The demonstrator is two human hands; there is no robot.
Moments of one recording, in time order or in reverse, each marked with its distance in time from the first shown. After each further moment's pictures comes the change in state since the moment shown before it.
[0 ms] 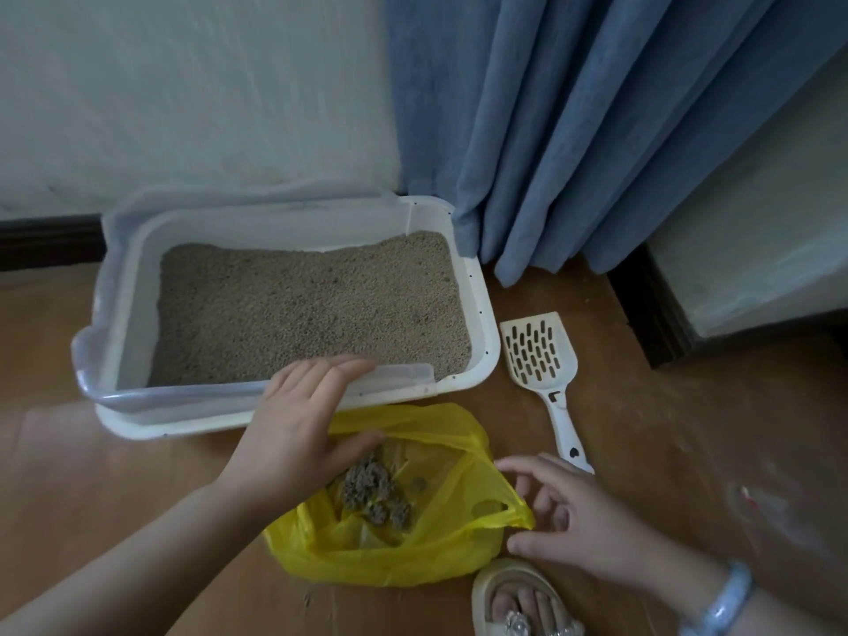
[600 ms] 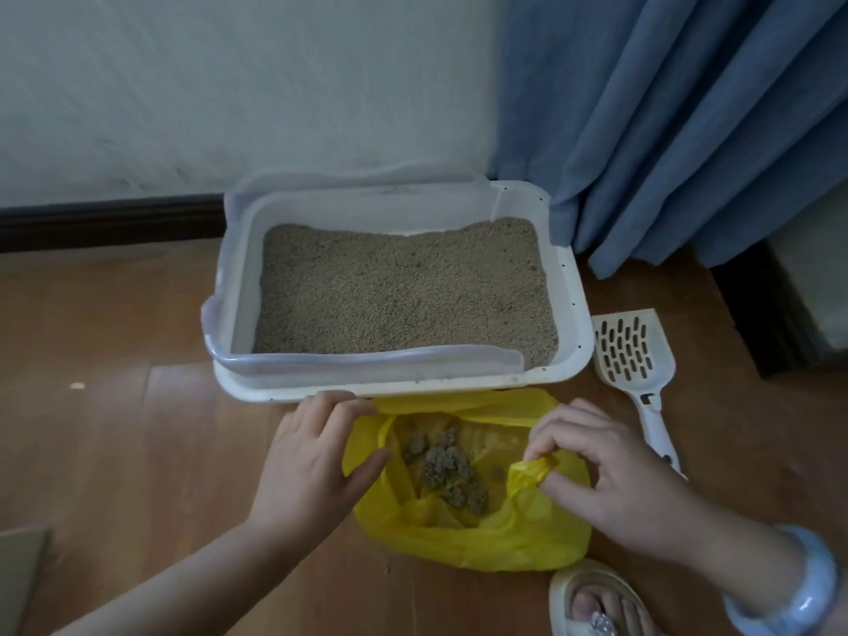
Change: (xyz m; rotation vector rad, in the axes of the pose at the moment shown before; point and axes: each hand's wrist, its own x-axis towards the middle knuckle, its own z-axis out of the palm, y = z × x) left_hand -0.078 -0.031 -0.003 0.051 0.139 -0.229; right_hand 0.041 -0.089 0.017 -0.186 0.042 -0.337
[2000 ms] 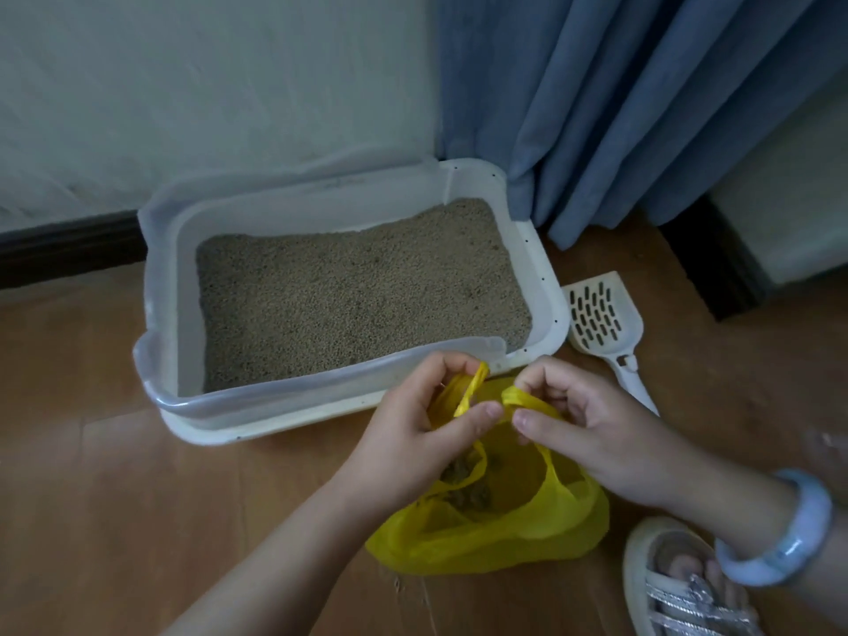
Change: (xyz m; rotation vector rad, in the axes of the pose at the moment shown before) left_hand 0.068 0.066 0.007 -1.077 -0.431 -0.174; right_hand 0.020 -0.022 0.007 0.485 0.095 0.213
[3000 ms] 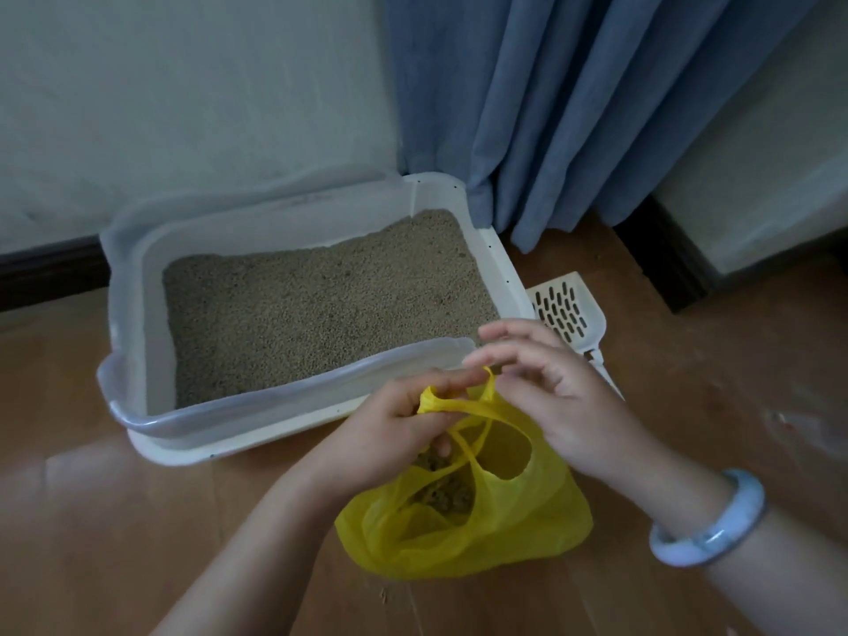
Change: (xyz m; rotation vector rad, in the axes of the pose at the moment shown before) left_hand 0.012 0.015 -0.006 -0.003 -0.287 -0.094; right_hand 0.000 -0.008 0.008 -0.124 0.293 -0.062
